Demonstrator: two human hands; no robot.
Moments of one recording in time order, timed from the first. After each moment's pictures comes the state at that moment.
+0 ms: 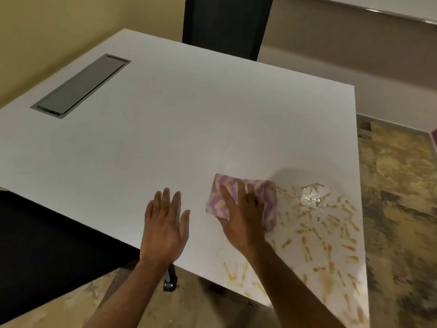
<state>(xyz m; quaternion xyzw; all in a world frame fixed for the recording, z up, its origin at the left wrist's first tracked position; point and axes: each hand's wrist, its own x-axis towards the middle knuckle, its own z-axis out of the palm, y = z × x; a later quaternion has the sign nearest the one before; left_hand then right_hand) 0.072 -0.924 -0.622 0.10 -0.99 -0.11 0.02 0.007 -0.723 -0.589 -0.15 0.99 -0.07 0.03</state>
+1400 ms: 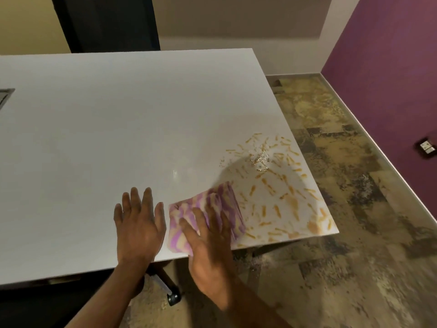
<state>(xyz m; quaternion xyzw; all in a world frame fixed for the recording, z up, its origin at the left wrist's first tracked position) 0.062 -0.930 -0.603 -0.03 -1.00 -0.08 0.00 0.150 -0.779 -0.605 0.00 0.97 -0.22 -0.08</state>
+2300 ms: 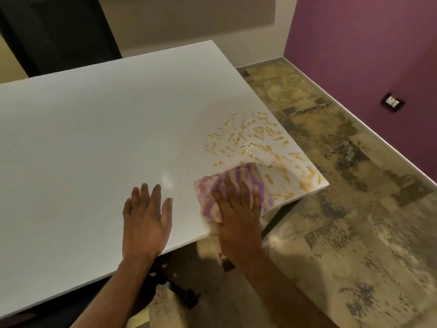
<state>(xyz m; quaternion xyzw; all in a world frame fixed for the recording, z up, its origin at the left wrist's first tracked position) 0.063 -0.931 -0.608 -0.16 -0.98 -0.07 -0.01 0.172 -0.748 -0.614 0.17 0.96 -0.18 -0.13</state>
